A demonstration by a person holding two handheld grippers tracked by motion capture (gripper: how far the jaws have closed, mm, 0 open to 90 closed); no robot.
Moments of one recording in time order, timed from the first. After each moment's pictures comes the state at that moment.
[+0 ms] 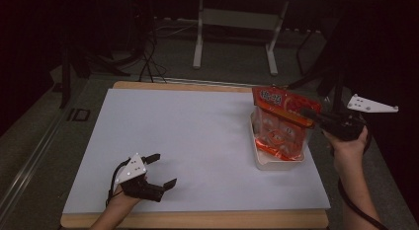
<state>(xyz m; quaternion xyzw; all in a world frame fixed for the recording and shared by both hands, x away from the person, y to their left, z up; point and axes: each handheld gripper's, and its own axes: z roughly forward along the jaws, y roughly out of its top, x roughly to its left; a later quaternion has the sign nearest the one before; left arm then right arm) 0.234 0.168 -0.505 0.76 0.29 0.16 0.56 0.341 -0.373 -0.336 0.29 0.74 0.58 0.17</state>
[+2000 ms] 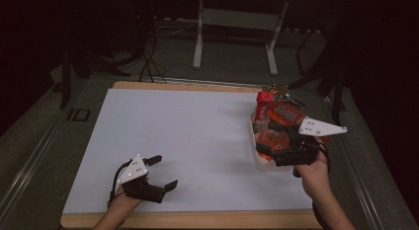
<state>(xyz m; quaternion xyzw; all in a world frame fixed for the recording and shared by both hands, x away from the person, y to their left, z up) 0.235 0.164 -0.509 0.75 0.30 0.15 0.57 0.297 -0.269 -0.371 0.25 0.77 0.58 0.12</state>
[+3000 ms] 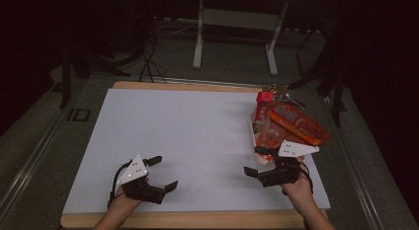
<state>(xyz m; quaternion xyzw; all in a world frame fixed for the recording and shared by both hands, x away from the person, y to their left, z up) 0.233 0.164 -0.509 0.75 0.29 0.15 0.57 0.287 -0.262 -0.450 0.25 0.80 0.54 0.07</state>
